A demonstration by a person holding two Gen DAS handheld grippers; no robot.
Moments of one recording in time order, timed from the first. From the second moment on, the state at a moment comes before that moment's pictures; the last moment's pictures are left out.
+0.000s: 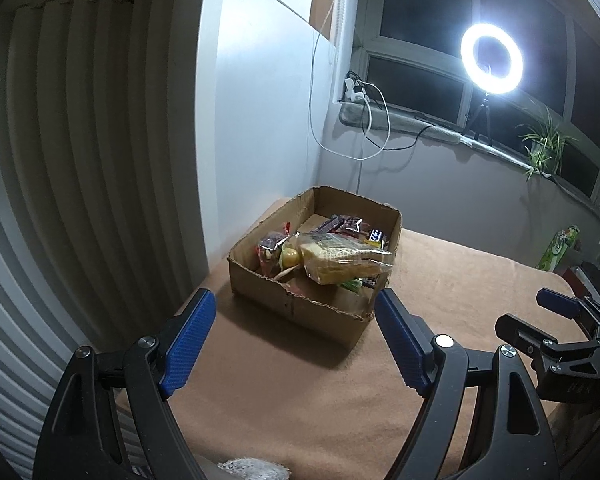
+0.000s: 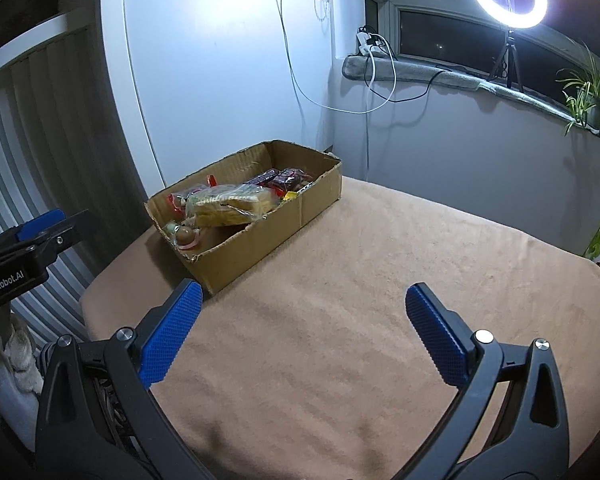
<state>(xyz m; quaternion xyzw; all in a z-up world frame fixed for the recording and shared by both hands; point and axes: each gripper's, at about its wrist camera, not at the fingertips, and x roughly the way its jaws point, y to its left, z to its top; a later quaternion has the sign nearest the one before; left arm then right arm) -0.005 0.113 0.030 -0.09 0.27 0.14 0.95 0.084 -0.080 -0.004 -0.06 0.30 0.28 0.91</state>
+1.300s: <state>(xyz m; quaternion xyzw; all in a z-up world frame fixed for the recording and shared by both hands) -0.009 0.096 0.031 -0.07 0.27 0.15 0.95 0.080 -0.087 -0.015 -0.05 0.31 0.28 0.91</state>
